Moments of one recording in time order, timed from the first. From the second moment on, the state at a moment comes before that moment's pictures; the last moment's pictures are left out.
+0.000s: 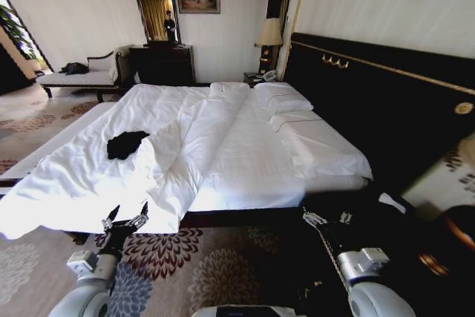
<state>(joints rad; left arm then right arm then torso) 1.83 -1.24 -0.83 -2.24 -0.53 0.07 -0.07 -1.81 1.38 0.79 2.30 0.28 -0.11 -0.04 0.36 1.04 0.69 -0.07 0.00</state>
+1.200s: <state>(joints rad) 1.82 -1.23 -0.83 -2.20 -0.53 0.04 -0.05 -1.81 1.39 0.80 2.32 0.36 -0.15 -0.01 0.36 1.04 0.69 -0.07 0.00</state>
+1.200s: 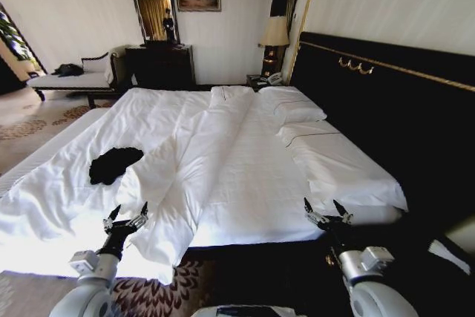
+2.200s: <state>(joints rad) 1.84 -1.21 -0.87 -2.28 -0.60 -0.05 0.03 -1.81 1.40 0.79 2.32 0.34 -0.16 0.00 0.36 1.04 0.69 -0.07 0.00</state>
